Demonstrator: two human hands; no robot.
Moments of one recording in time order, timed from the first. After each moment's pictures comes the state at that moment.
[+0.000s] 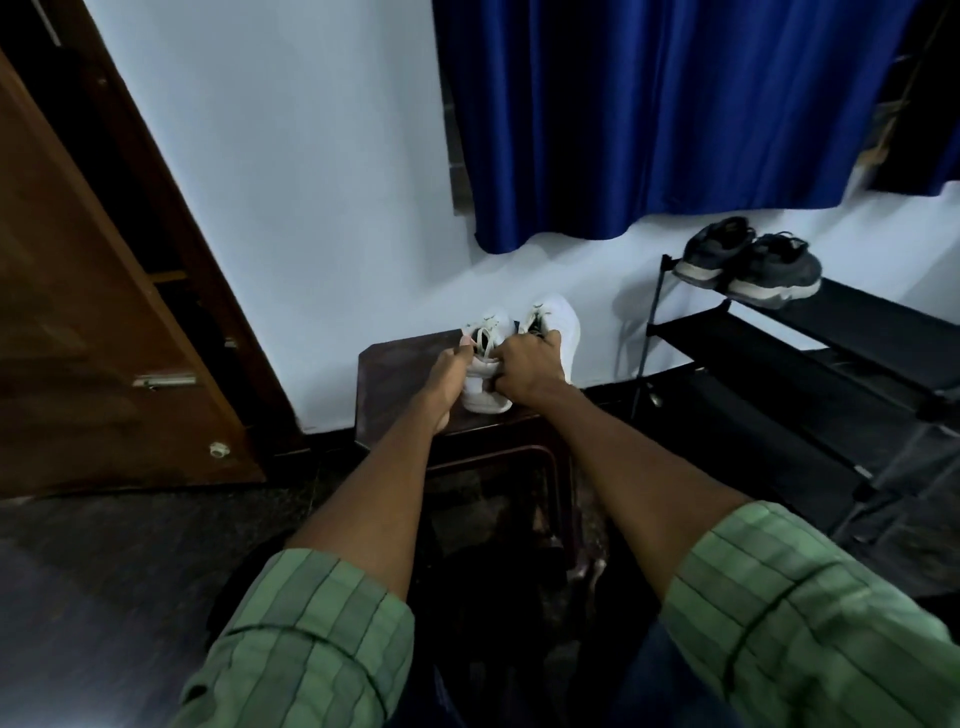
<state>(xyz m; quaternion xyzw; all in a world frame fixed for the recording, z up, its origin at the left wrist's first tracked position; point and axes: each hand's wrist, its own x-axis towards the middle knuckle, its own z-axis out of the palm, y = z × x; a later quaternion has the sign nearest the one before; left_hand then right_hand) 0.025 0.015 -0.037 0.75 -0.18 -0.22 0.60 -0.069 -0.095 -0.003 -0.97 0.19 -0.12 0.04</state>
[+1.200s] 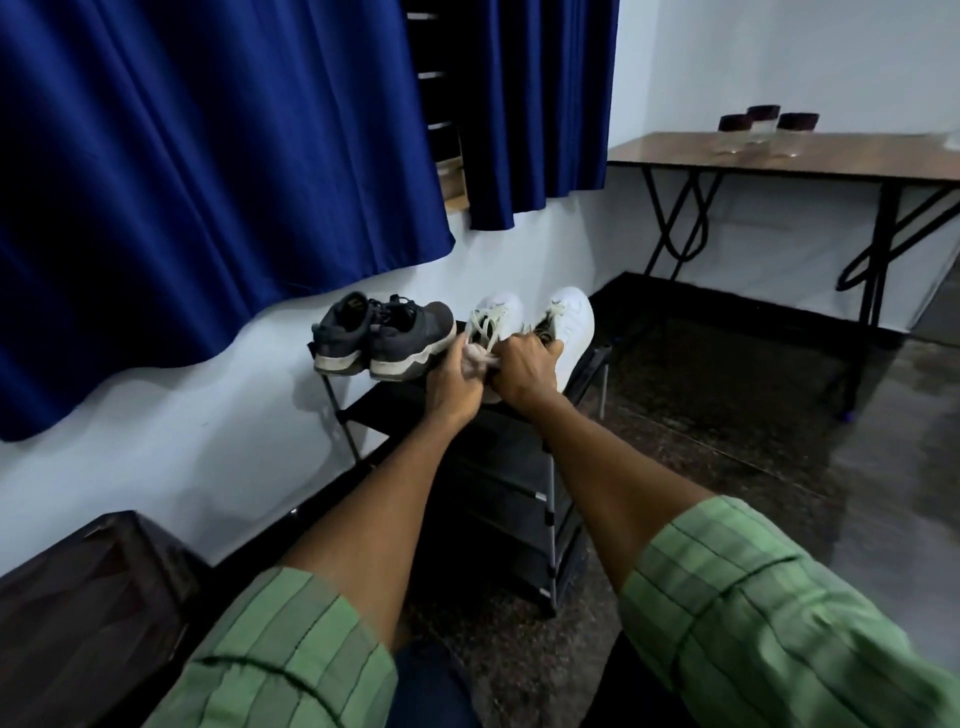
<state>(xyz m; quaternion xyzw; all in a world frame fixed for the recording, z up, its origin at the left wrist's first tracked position) -0.217 -0.479 -0.020 0.72 -0.51 -0.17 0.44 -0.337 -0.513 0.019 -0.82 0.52 -0.23 0.05</state>
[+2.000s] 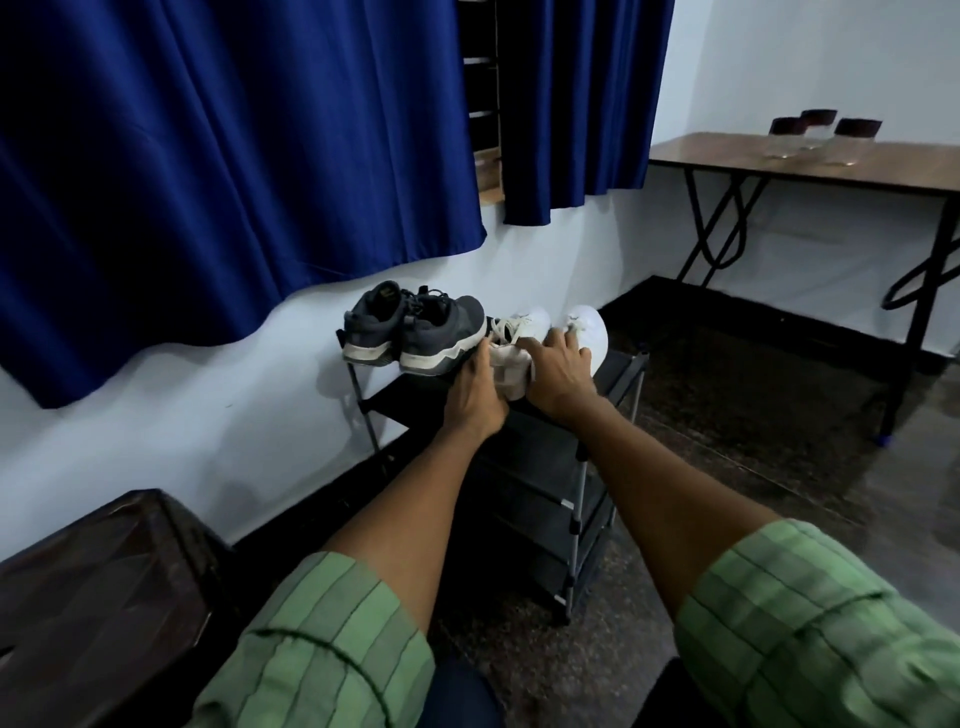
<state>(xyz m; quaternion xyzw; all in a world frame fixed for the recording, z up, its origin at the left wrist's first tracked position) -0.198 -0.472 -0.036 0.75 -0.57 -0.08 0.33 -0.331 -0.526 0.006 -0.85 0.50 -0.15 0.05</state>
